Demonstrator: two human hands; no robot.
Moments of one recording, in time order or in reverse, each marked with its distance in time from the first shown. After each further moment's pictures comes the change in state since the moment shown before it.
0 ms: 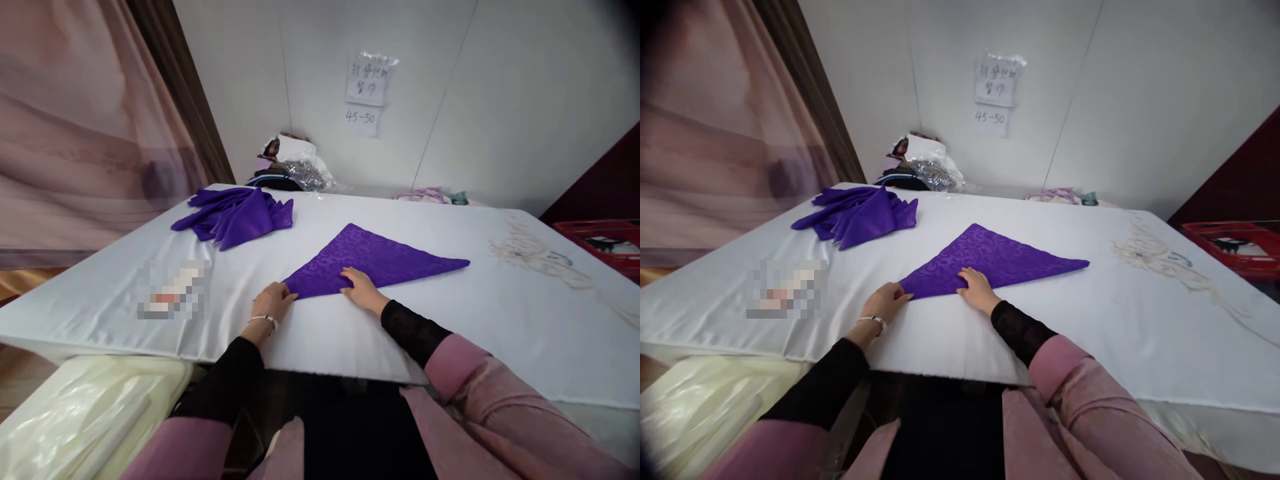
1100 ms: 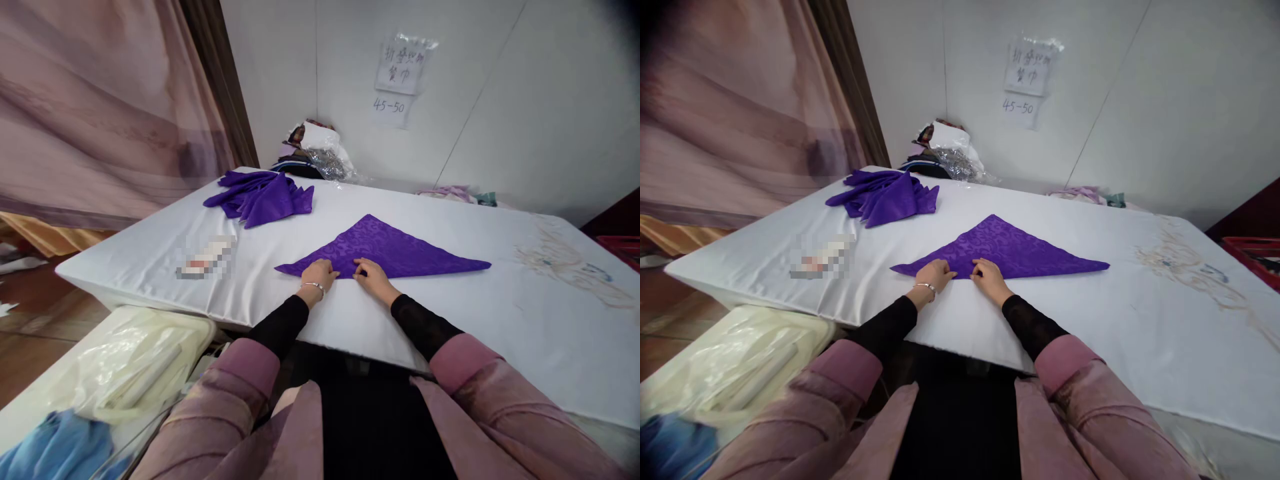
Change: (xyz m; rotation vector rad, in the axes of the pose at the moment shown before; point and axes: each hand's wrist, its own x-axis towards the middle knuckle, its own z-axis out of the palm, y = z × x) left_hand 0.015 0.066 0.032 -0.057 -0.031 0.015; right_hand -0.004 0.004 0.003 0.095 0.111 -0.124
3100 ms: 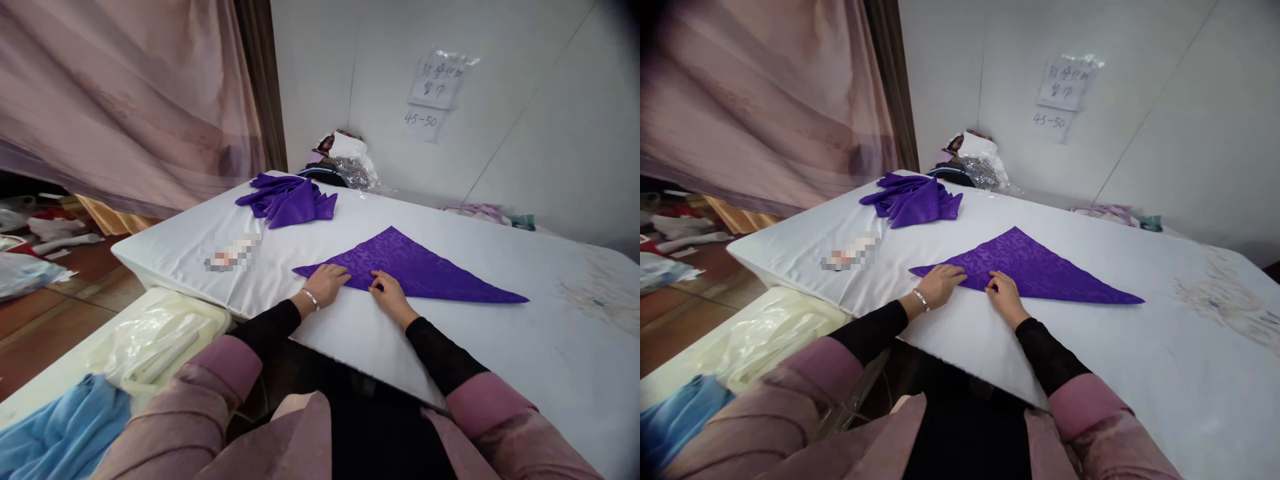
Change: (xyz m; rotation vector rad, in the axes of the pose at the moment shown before) left_hand -0.016 -0.031 -0.023 0.230 0.040 0.569; right_hand -0.004 0.007 0.005 -0.027 0.028 -0.006
